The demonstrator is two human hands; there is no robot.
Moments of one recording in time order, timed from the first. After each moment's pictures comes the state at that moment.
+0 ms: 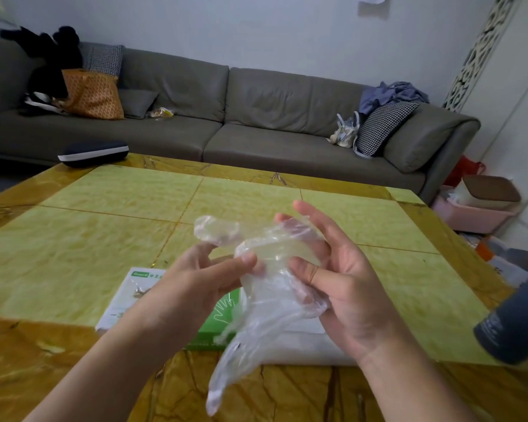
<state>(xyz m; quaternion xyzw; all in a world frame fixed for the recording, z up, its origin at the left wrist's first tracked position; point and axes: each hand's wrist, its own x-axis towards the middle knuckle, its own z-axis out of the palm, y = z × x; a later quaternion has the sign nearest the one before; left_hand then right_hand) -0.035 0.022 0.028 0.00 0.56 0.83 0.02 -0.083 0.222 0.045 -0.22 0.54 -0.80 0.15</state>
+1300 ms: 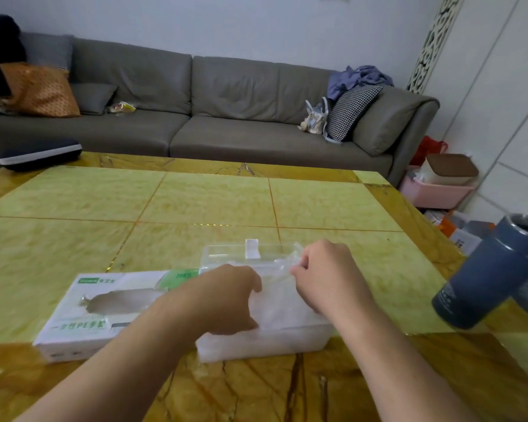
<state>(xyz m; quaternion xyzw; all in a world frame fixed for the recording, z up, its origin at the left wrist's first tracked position) -0.096 0.088 0.010 0.06 0.97 0.18 0.17 -0.132 0.272 0.007 -0.04 0.98 -0.19 -0.07</state>
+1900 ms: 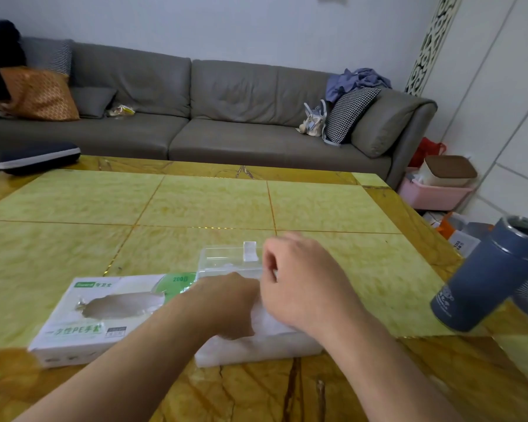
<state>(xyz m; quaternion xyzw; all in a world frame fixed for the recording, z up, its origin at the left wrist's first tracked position) -0.103 0.103 0.003 0.11 0.98 0.00 0.18 -0.092 0.244 0.052 -0.18 0.97 -0.16 -0.06</state>
